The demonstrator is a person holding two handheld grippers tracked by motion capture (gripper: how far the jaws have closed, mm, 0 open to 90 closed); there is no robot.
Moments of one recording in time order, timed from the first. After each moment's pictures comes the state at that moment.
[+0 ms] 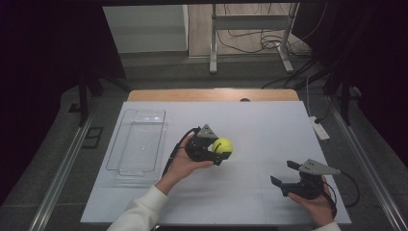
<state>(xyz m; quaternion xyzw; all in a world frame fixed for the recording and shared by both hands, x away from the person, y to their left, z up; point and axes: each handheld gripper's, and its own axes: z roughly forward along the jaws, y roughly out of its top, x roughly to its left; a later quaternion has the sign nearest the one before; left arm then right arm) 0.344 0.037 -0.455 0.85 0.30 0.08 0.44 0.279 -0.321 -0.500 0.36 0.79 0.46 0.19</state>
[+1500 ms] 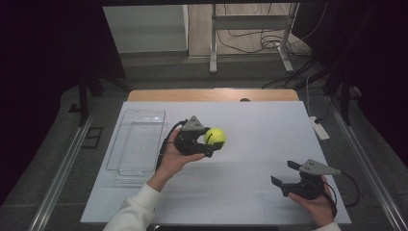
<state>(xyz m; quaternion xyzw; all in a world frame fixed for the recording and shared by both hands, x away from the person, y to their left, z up) 0.341 0.066 -0.429 0.81 0.31 0.10 0.48 0.278 -0.321 -0.500 0.36 0.79 0.46 0.19</state>
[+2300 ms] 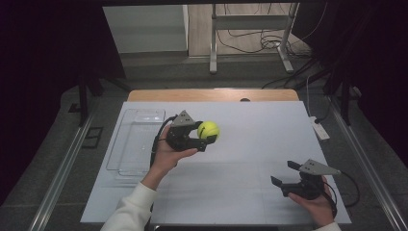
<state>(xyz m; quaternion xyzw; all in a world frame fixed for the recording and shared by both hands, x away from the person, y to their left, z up) 0.340 0.088 -0.415 0.79 0.33 0.13 0.50 0.278 -0.321 -0.500 0.36 0.79 0.46 0.19</state>
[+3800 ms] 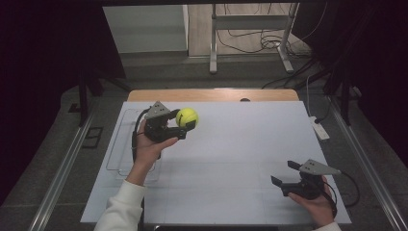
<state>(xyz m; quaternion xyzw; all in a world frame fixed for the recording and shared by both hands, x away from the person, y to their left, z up) 0.343 0.140 -0.397 0.75 0.38 0.18 0.52 0.279 -0.321 -0.500 0.36 0.79 0.46 0.19</state>
